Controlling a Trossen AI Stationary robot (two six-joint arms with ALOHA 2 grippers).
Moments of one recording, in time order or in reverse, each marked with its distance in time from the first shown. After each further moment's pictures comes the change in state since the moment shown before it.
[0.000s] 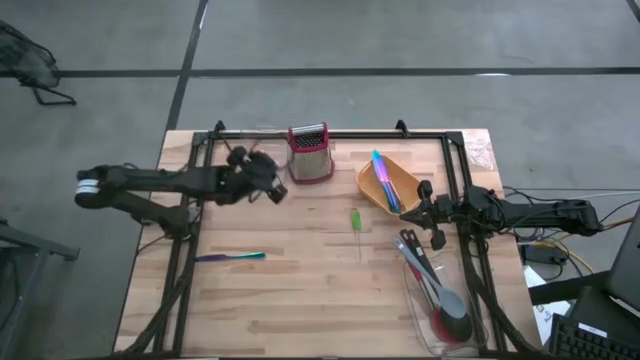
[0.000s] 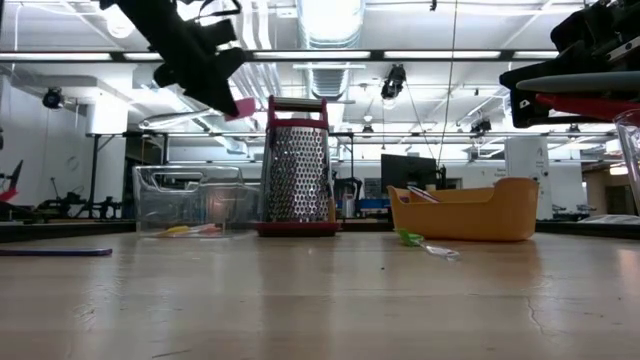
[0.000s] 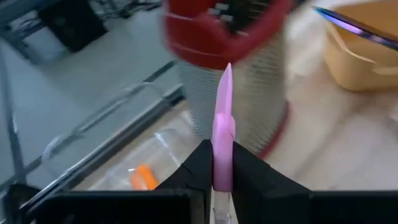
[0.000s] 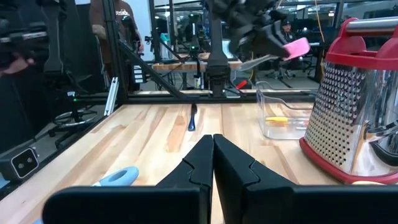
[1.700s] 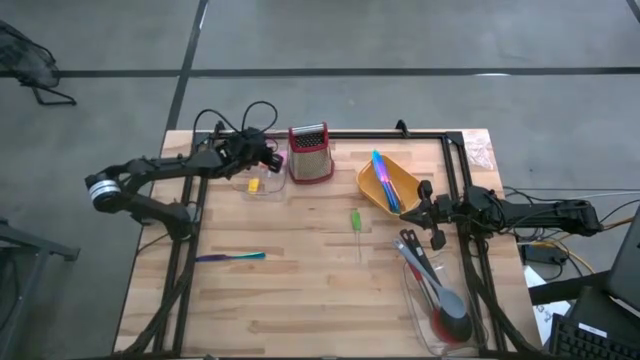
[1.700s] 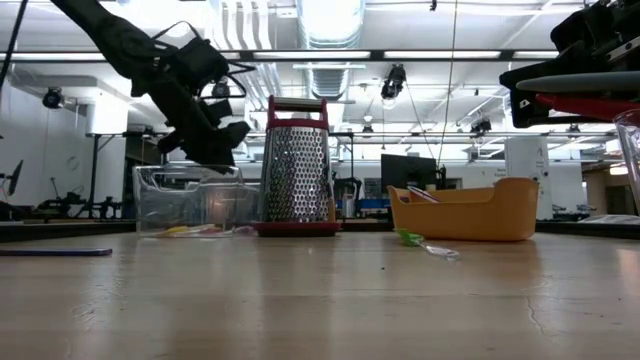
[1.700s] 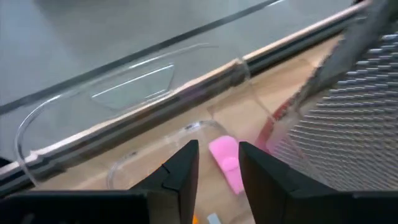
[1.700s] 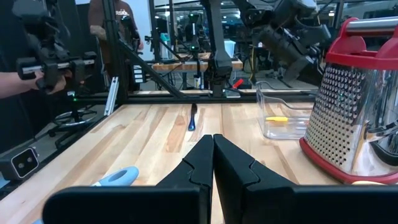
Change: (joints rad) left arm 0.479 0.129 -0.203 0.431 0.338 0.093; right arm 0.000 0.000 0.000 0.000 0.000 0.000
